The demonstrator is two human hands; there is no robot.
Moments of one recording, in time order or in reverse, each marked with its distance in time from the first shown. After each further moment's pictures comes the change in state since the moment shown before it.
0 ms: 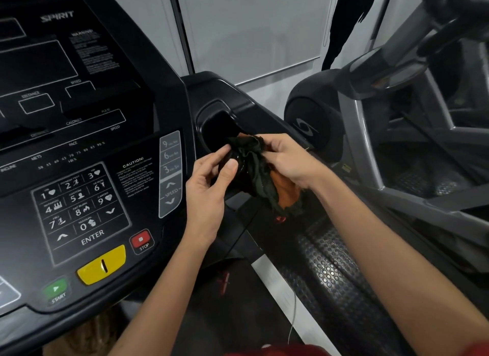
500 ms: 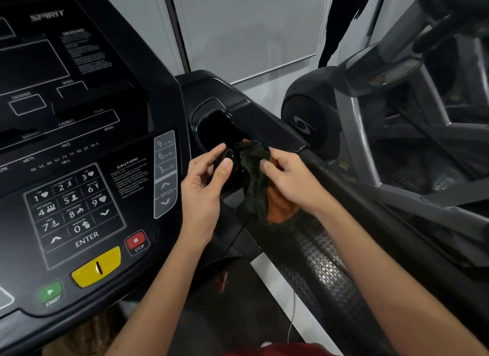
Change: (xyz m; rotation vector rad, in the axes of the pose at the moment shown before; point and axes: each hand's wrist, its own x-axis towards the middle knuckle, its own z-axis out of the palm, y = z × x) left_hand -0.001 0.000 0.000 0.024 0.002 -0.004; right_hand -0.030 0.017 0.010 -0.206 0.252 -0.049
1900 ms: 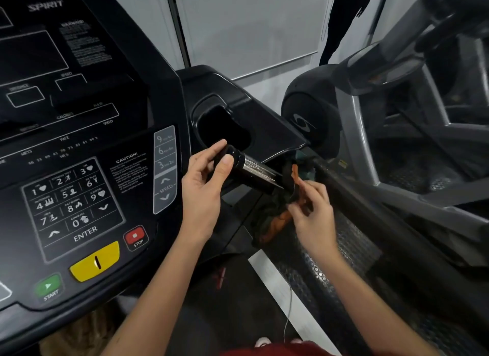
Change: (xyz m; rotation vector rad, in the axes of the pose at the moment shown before) left_hand 0.000 -0.003 0.000 0.015 -0.009 0.016; right_hand -0.067 0.043 0.012 -0.021 0.455 0.181
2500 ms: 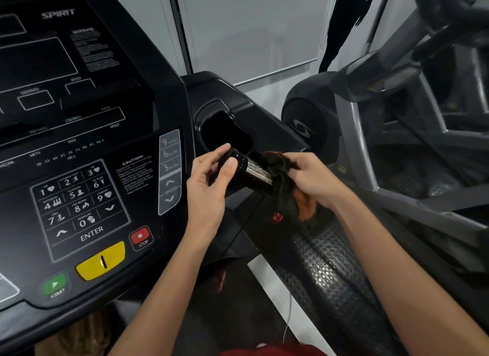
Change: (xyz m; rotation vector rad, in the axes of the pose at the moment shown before) left_hand 0.000 0.005 0.003 0.001 0.016 0.009; right_hand 0.070 -0.047 -0.008 -0.028 -0.501 0.056
